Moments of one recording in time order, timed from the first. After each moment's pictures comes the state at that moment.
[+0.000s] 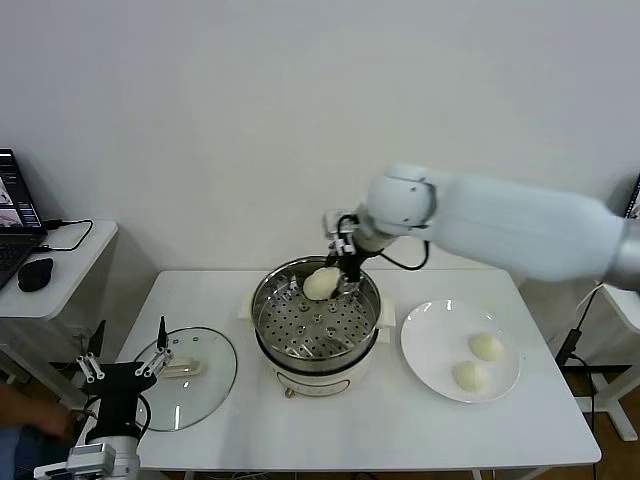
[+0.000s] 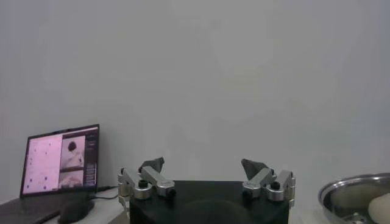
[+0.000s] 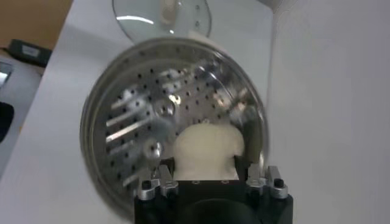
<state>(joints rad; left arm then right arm) 1.69 -1.29 -0.66 -2.25 -0.10 -0.05 -0.27 0.58 1.12 -1.26 1.45 0.54 -0.58 -0.85</state>
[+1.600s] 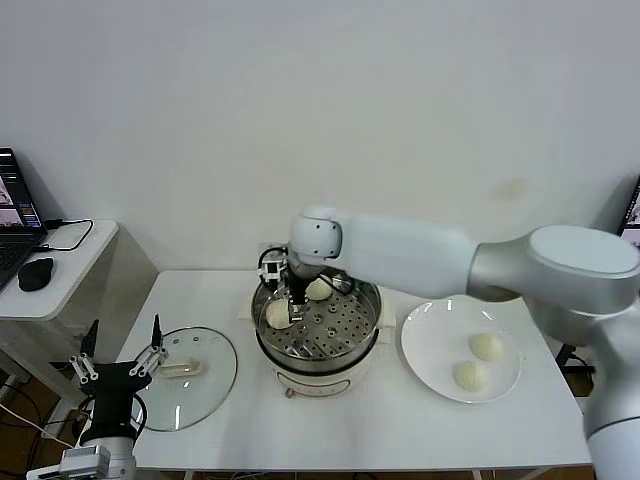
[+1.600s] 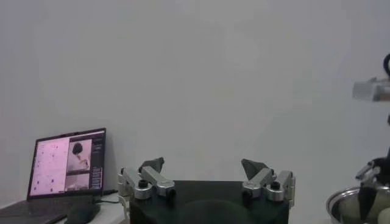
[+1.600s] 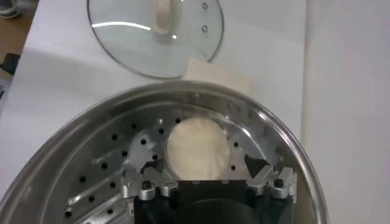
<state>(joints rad) 1.69 -1.29 -0.68 -2.26 -0.11 -0.05 -0.27 0.53 1.25 -1.25 1.31 0.54 -0.69 -0.83</state>
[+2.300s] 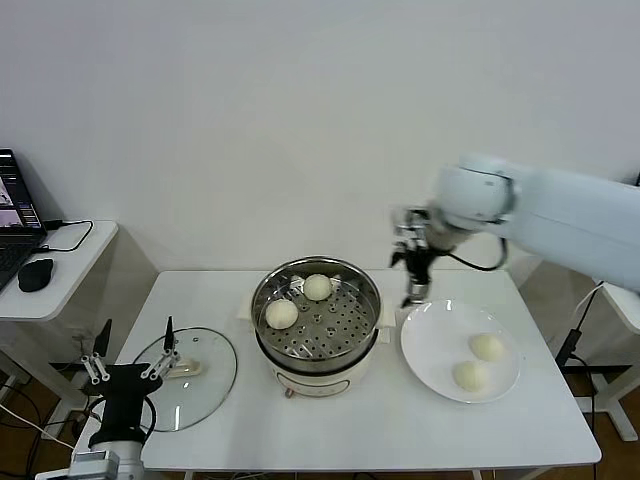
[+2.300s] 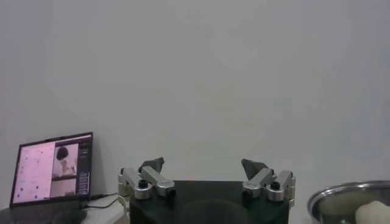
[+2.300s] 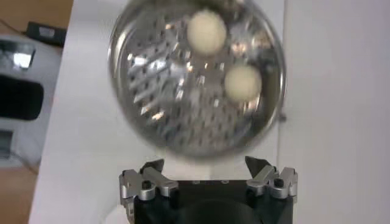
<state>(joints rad) 1.72 -1.29 -0.63 -2.29 -0.08 -0.05 -0.27 0.70 0.62 -1.32 1.66 0.36 -0.54 -1.06</state>
